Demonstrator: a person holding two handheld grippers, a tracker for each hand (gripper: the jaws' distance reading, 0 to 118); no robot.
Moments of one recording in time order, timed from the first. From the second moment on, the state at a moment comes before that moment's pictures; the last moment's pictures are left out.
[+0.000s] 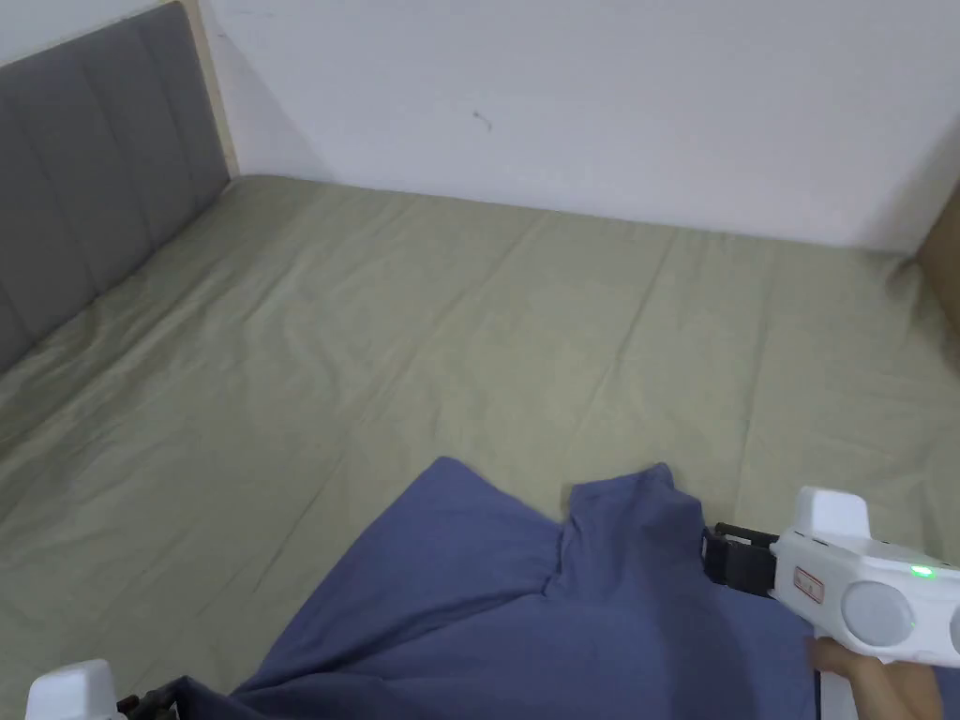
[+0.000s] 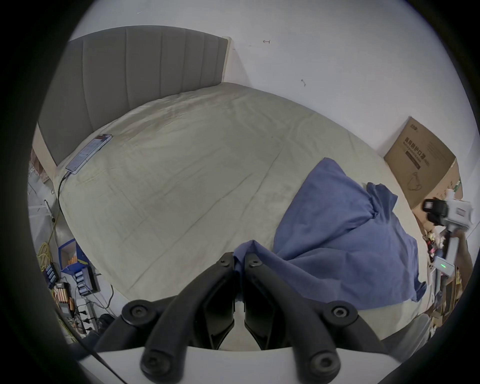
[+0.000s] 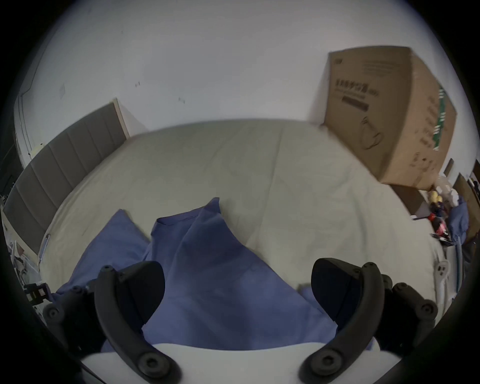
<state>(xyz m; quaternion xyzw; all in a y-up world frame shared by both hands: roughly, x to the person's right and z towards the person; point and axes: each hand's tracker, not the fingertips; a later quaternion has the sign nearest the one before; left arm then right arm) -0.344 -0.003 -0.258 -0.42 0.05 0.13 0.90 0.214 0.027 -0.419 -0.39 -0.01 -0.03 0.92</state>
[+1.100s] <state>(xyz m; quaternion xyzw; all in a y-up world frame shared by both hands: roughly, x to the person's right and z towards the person) -0.312 0.093 -0.323 -0.30 0.00 0.16 0.94 0.256 0.182 -0.353 -0.24 0.01 0.00 0.97</state>
